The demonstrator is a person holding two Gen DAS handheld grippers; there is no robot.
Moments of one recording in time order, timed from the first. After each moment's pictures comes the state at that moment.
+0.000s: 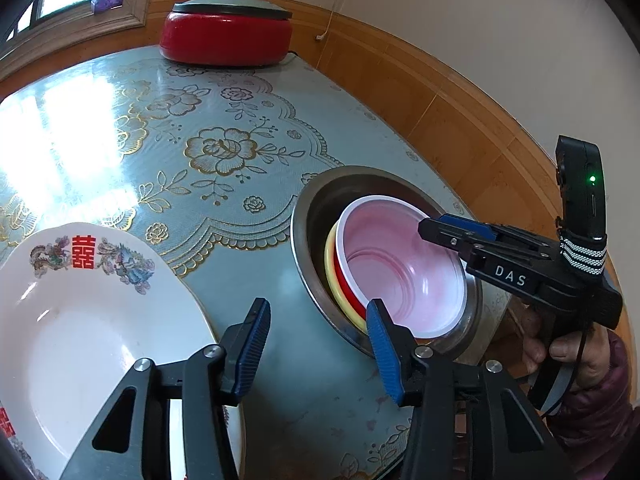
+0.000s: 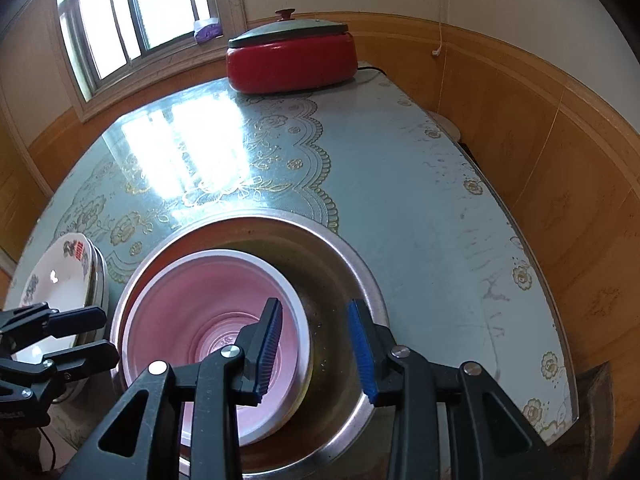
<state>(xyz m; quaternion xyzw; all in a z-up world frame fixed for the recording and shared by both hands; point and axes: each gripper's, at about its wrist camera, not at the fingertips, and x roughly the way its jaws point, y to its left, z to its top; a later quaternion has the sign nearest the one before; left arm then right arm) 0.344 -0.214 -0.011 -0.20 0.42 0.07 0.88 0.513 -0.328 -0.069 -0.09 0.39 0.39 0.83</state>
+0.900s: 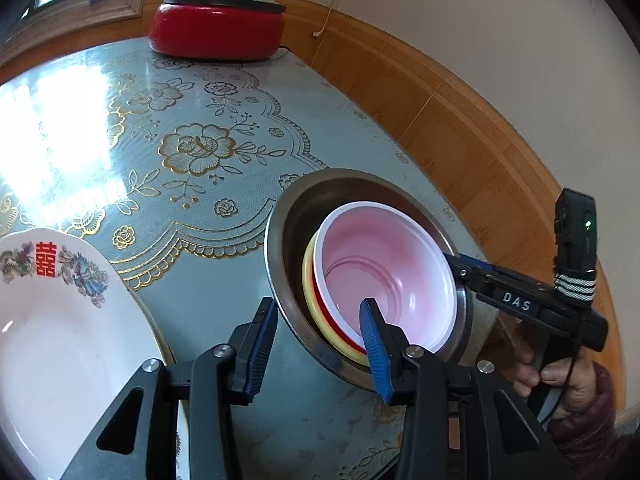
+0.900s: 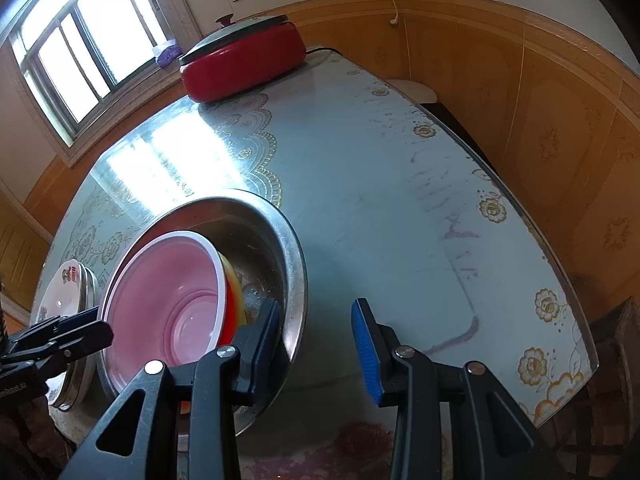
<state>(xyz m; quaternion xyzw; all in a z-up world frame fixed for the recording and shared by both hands) 0.365 -0.218 -0.015 -0.23 0.41 0.05 0.88 0.536 -0.377 -0.098 -0.02 0.43 0.36 0.82</state>
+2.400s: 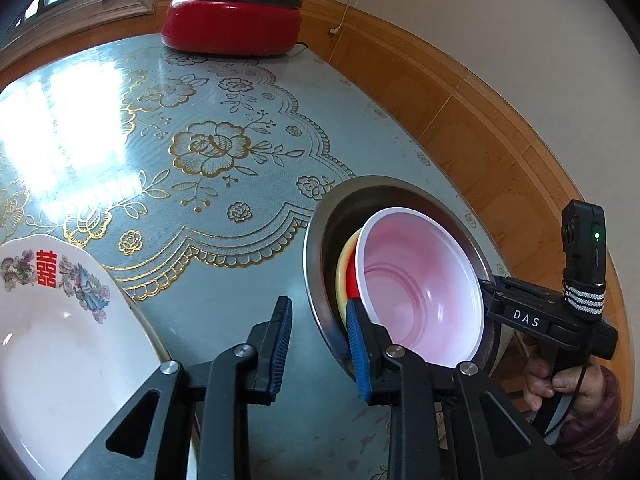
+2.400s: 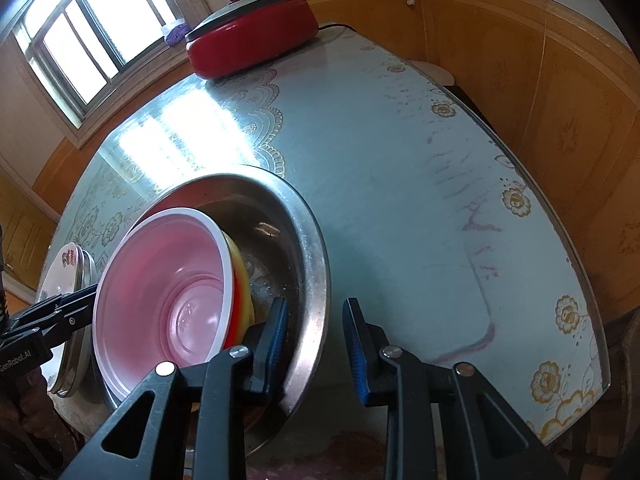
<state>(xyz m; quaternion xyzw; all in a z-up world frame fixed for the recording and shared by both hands) 0.381 -0.217 -0.022 -0.21 0.43 0.09 0.87 0.549 -0.367 -0.106 -0.04 0.46 0.39 0.80</state>
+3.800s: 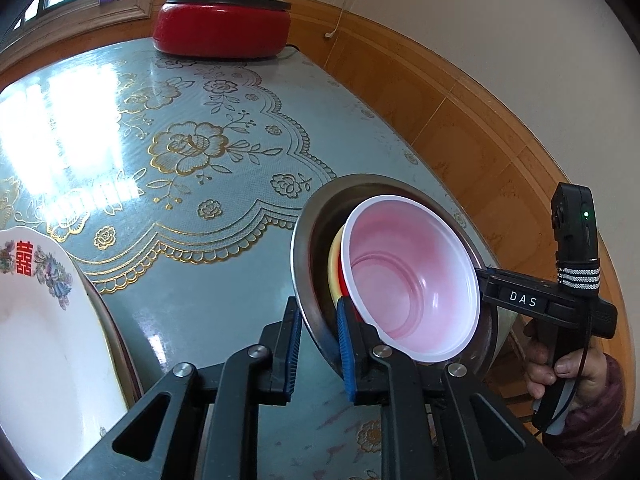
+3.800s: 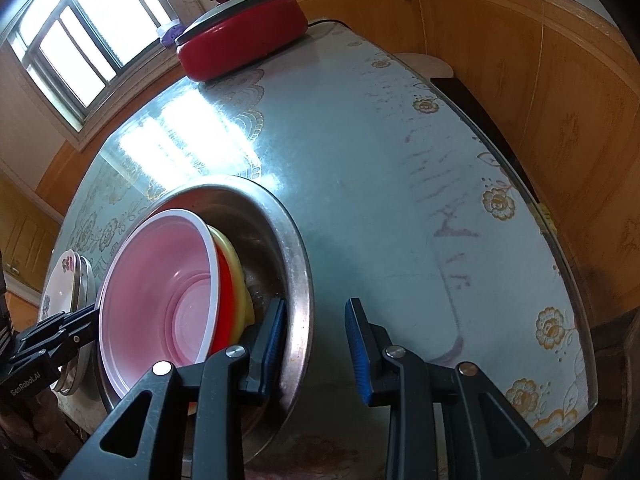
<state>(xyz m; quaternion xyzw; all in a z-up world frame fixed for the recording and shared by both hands) 0.388 -0.233 -0.028 -0.21 0.42 0.08 0.88 0.570 -0.385 -0.109 -0.02 0.48 0.40 0.78</state>
